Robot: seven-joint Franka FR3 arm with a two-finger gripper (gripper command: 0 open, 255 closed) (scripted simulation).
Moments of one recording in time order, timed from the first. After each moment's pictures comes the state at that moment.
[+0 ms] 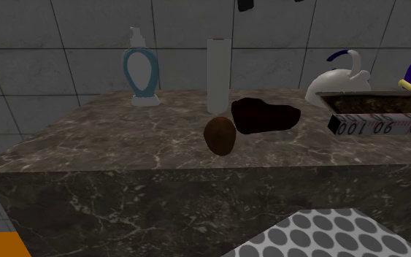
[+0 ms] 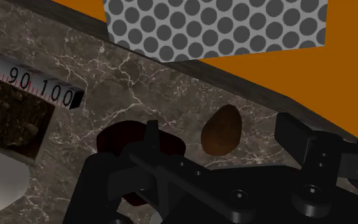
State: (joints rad) arm 0.01 -0.79 0.07 -2.44 -0.11 1.54 0.13
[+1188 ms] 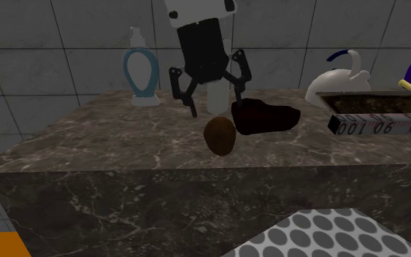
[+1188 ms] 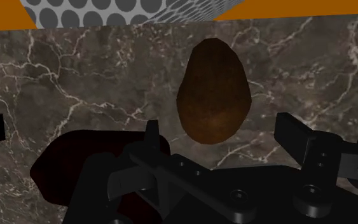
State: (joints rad) arm -0.11 -0.28 0.21 -2.49 -0.13 2.04 0.63
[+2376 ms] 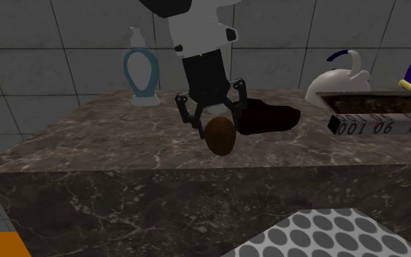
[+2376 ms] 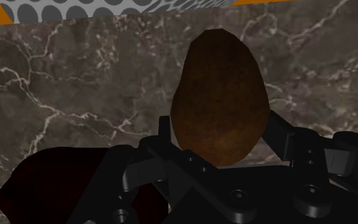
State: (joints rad) arm -0.13 -0.19 0.21 -2.54 -0.17 2.17 0.68
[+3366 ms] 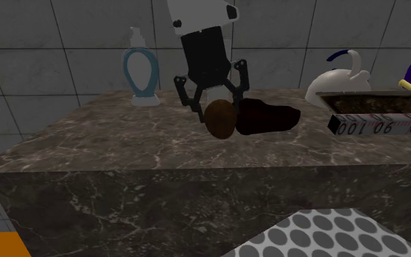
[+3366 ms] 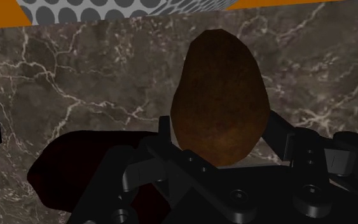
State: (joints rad) arm -0.12 -0.25 0.21 -2.50 -0.14 2.07 0.65
